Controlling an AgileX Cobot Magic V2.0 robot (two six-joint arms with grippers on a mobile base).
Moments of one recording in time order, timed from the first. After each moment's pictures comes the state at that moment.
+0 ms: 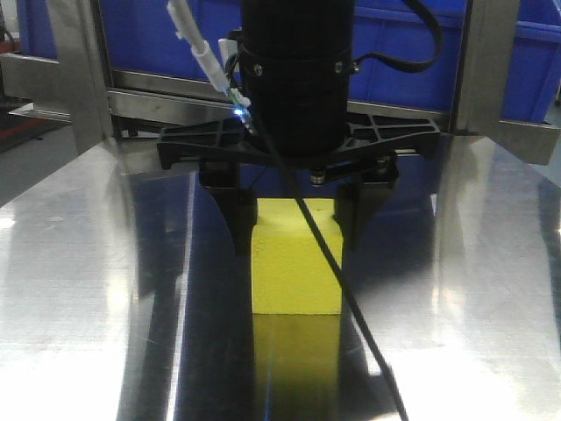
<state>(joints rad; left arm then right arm) -0.01 0.00 0.01 0.14 0.06 -0.09 0.89 1.83 -1.40 -0.20 1.01 0.98</state>
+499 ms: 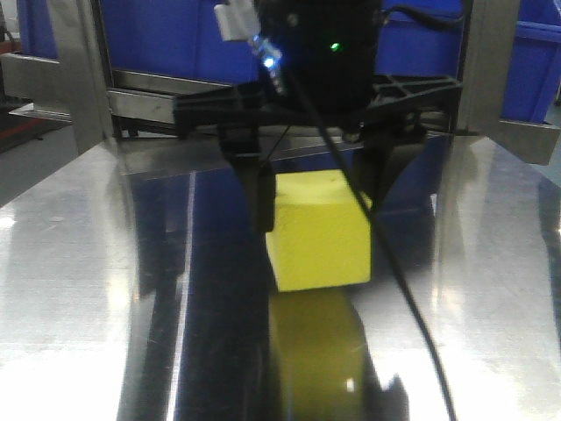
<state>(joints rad) -0.01 0.00 0.01 0.14 0.06 -0.09 0.84 1.74 -1.39 -0.15 1.06 0.72</state>
